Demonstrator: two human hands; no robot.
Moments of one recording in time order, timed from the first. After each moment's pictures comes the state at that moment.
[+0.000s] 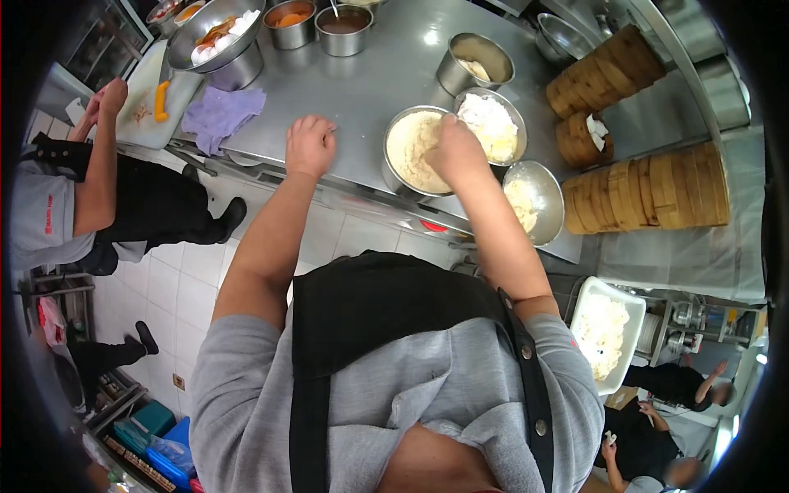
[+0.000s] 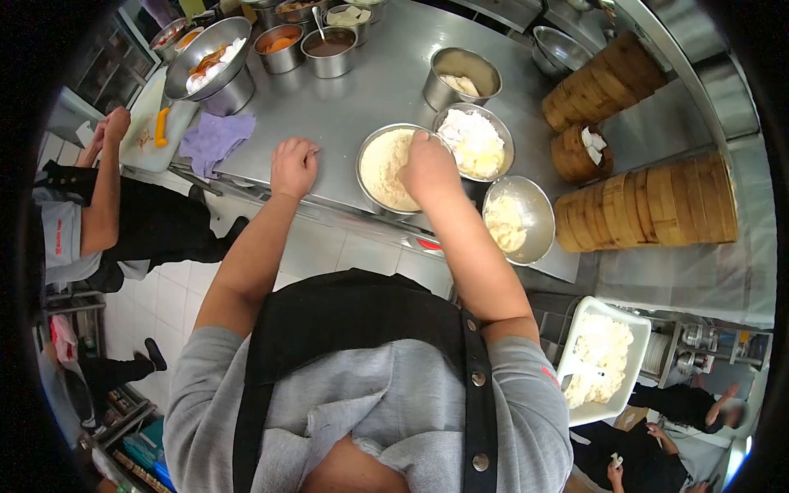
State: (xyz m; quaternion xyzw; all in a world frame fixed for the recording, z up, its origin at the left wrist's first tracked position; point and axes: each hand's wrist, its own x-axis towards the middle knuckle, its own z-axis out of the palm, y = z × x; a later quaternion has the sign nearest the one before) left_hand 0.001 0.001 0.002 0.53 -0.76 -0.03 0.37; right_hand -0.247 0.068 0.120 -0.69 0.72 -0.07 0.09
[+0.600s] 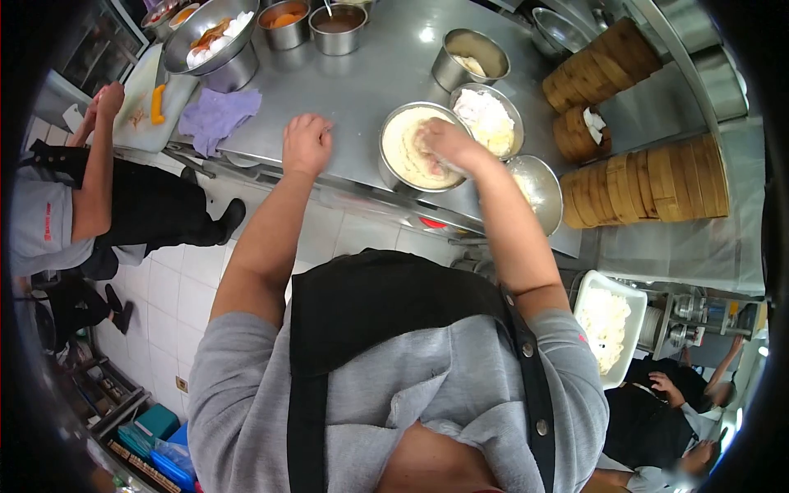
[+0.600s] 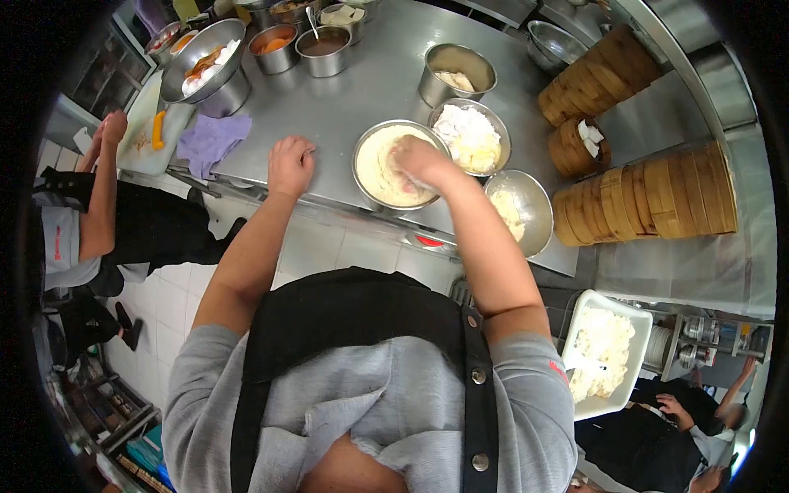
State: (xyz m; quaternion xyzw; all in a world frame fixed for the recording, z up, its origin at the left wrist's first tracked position) left_hand 0.000 0.000 0.001 0.53 -0.77 -0.01 0.37; right_hand -0.279 0.059 0.142 -0.60 0.56 -0.21 0.53
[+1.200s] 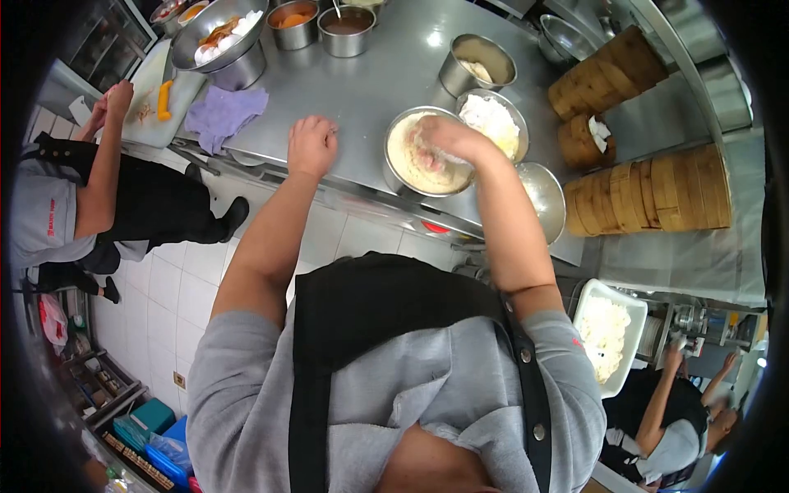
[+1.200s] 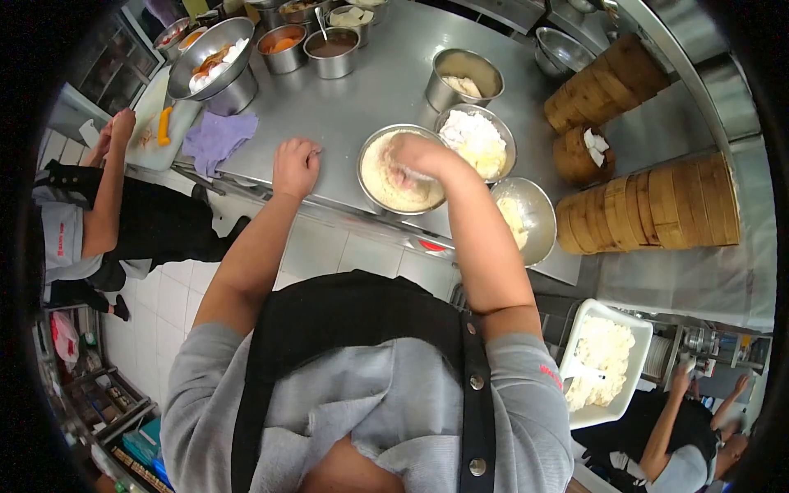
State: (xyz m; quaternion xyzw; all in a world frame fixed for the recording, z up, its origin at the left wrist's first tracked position) left_hand 0.003 -0.006 -0.003 0.54 -0.76 -0.02 0.35; right_hand -0.263 0.027 0.131 -0.63 0.54 -0.10 0.55
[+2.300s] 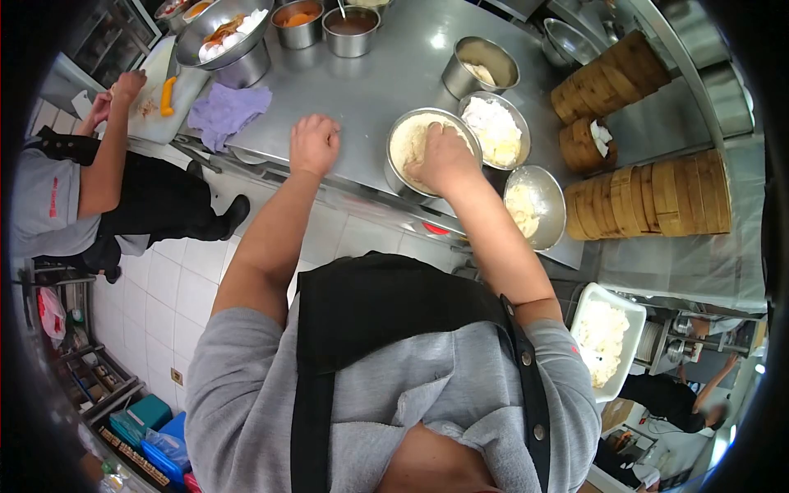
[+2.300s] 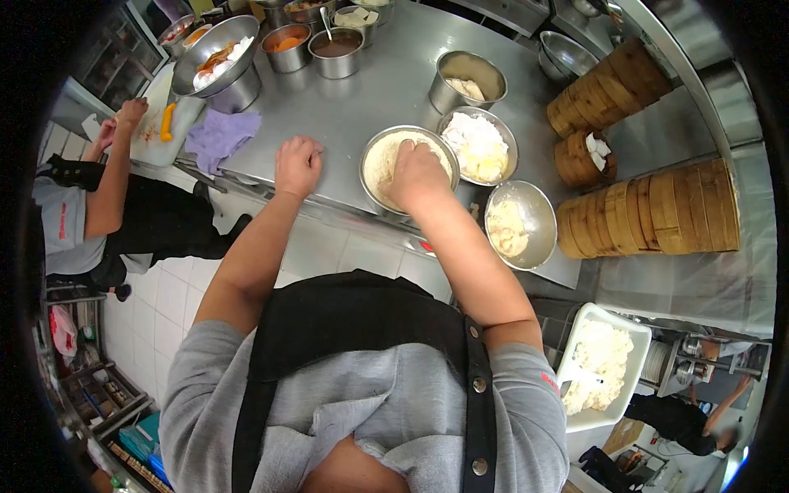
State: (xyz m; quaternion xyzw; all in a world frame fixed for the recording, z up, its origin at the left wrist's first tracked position) left_hand 0.001 0.001 0.003 0.54 -0.76 -0.02 0.36; right_hand -0.220 0.081 0.142 -0.69 0.71 -0.01 0.13
